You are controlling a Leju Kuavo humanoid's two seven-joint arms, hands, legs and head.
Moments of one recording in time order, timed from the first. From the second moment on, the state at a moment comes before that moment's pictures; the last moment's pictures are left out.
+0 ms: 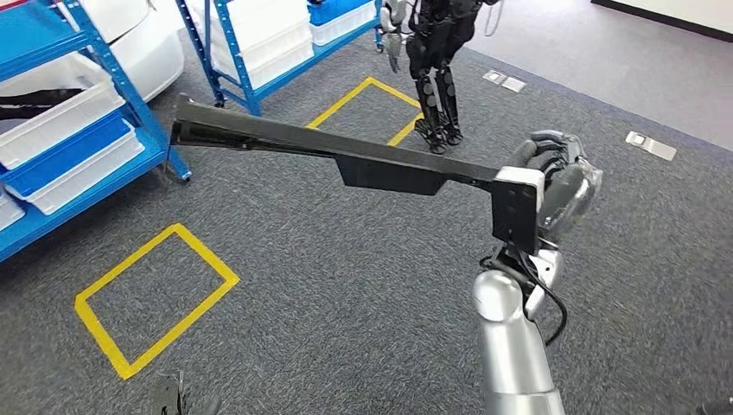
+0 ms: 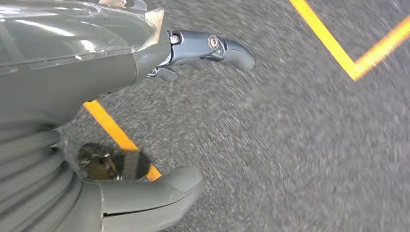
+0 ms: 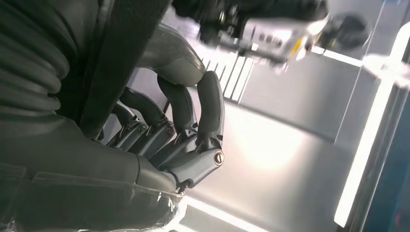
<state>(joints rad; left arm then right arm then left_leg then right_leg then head) -0.22 -0.12 0.74 -0.27 -0.36 0.16 -0.52 -0.37 0.19 0.19 -1.58 0.77 -0.59 -0.17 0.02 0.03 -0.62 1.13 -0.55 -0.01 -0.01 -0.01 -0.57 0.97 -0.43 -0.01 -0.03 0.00</state>
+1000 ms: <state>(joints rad) -0.25 -0.16 0.63 -0.29 -0.32 0.21 -0.55 0.09 0.10 0.00 -1.90 0.61 -0.62 -0.37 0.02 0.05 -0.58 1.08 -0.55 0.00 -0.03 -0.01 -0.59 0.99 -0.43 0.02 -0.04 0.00</state>
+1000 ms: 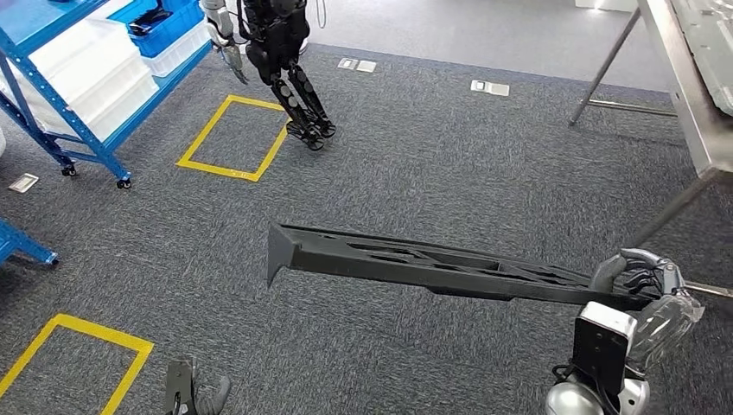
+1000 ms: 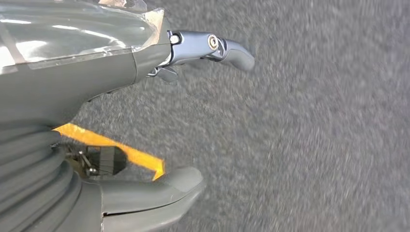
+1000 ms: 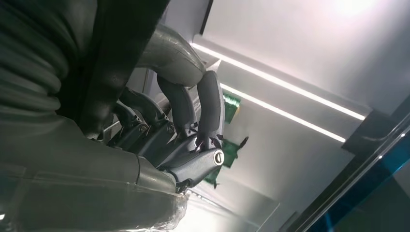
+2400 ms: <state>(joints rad) -0.23 -0.18 0.55 -0.28 -0.26 0.18 -0.56 -0.28 -0.14 -0.04 -1.81 0.91 -0.61 -0.13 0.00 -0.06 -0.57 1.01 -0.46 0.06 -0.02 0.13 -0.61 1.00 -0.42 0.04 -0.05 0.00</state>
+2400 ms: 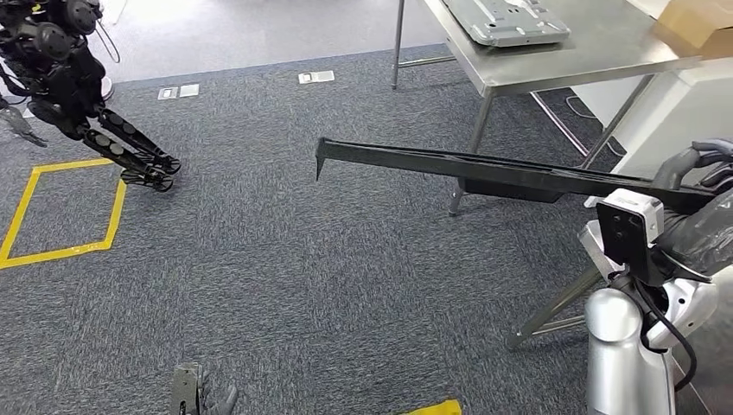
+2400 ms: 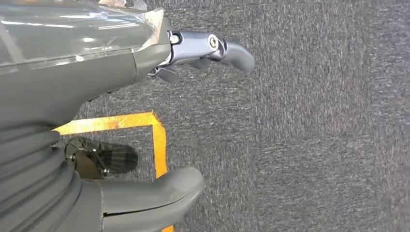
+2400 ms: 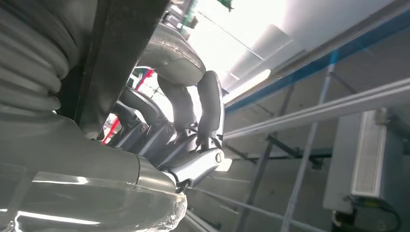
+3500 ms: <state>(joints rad) -0.18 -0.14 0.55 -0.27 -0.22 0.20 -0.53 -0.21 -0.15 -0.09 -1.74 0.84 -0.63 -0.18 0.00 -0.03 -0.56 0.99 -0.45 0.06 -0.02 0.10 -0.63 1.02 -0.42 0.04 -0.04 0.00</state>
